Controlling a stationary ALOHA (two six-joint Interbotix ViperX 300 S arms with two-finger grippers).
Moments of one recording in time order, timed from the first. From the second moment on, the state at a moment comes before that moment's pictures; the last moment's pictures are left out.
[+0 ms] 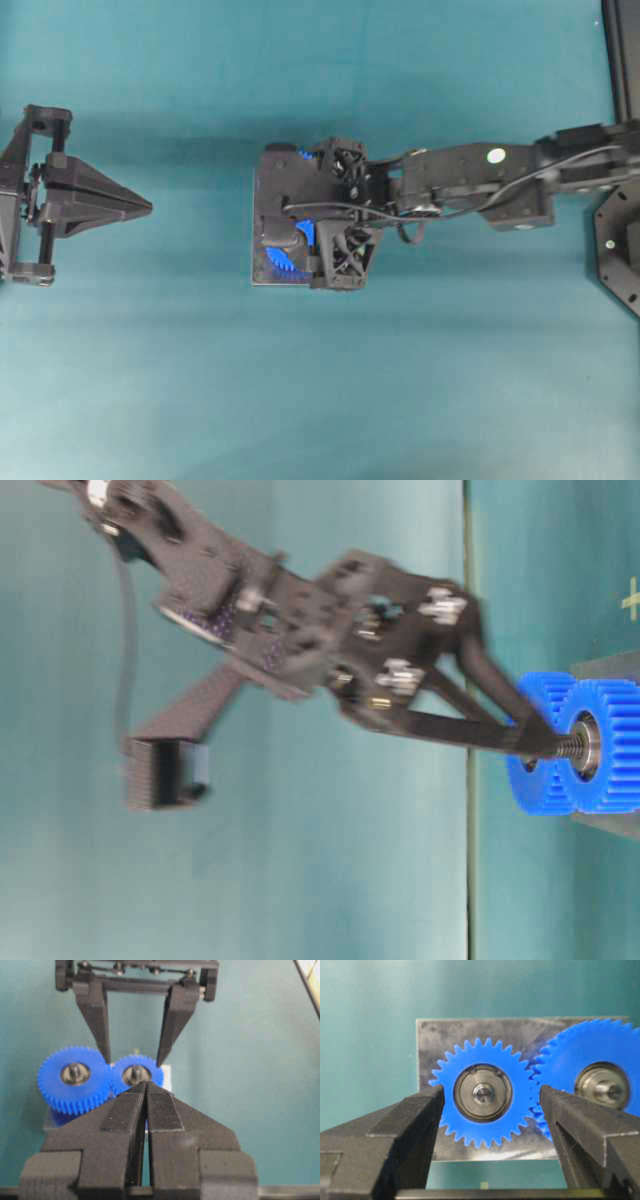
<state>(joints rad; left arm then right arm) -0.03 -0.78 1.07 0.01 -0.03 -0.05 0.01 0.12 0.35 -0.02 0.49 0.04</state>
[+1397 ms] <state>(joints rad) -0.04 -0.71 1.05 0.01 -0.04 -0.04 0.00 -0.19 0.54 -0.02 0.49 0.04</state>
